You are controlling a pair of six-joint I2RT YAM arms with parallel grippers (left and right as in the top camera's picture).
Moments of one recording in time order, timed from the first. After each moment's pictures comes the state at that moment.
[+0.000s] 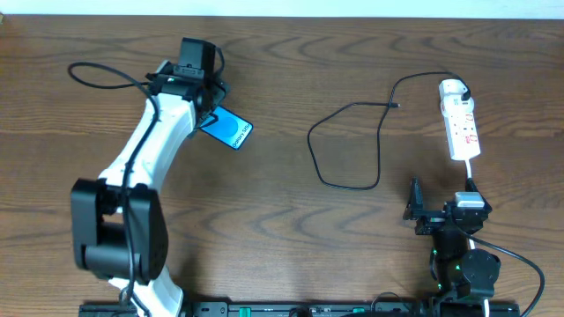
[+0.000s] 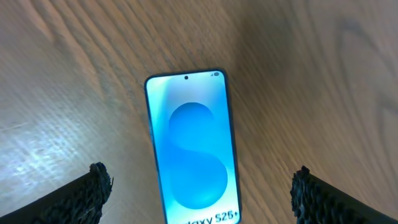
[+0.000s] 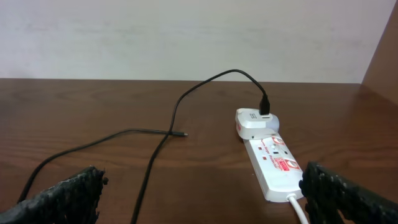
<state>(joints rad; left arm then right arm) -0.17 1.85 1.42 -0.70 -0.20 -1.05 -0.06 0.01 0.01 -0.07 -0.04 -0.01</state>
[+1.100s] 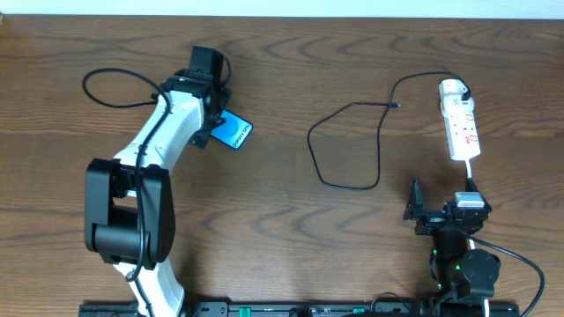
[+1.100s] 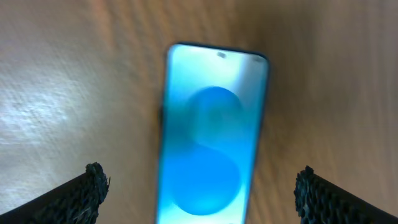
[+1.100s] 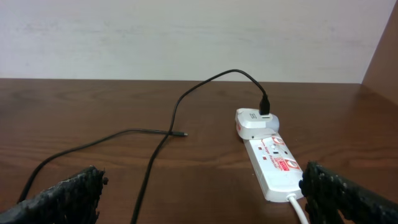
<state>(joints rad) -0.18 1.93 1.42 -0.72 -0.19 -1.30 -0.06 0.01 0.01 -0.07 -0.04 -0.01</state>
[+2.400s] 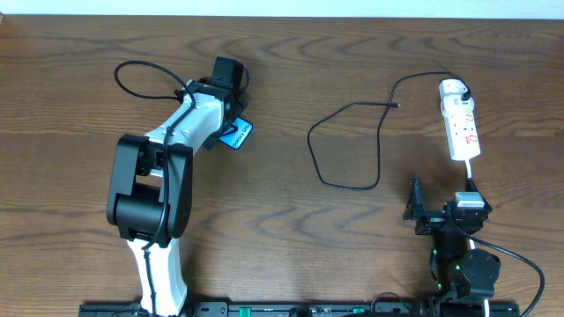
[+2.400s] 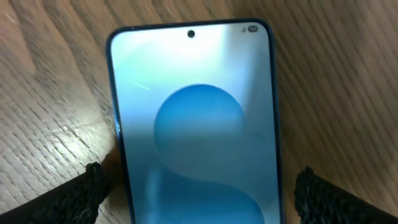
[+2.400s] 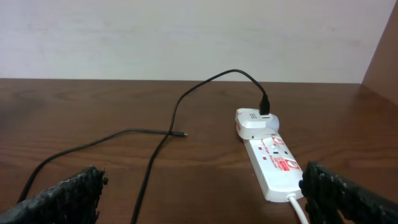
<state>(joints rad) -0.23 2.09 1.42 -0.60 -0.27 -1.12 -0.06 0.01 0.01 -0.07 -0.04 -0.01</state>
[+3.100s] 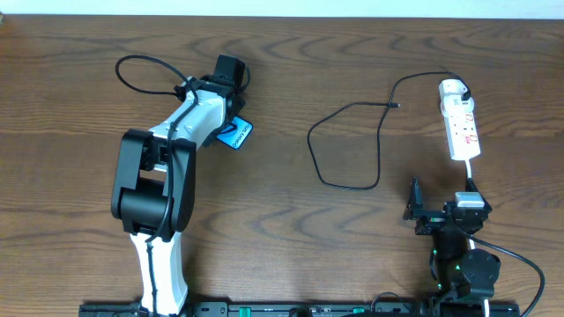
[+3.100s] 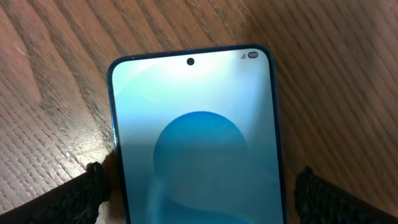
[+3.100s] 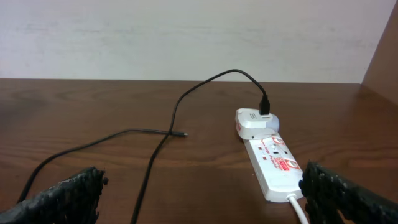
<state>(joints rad) -0.23 2.14 1.46 -0.61 -0.33 -1.11 -0.06 0.01 0.01 -0.07 -0.04 -0.01</state>
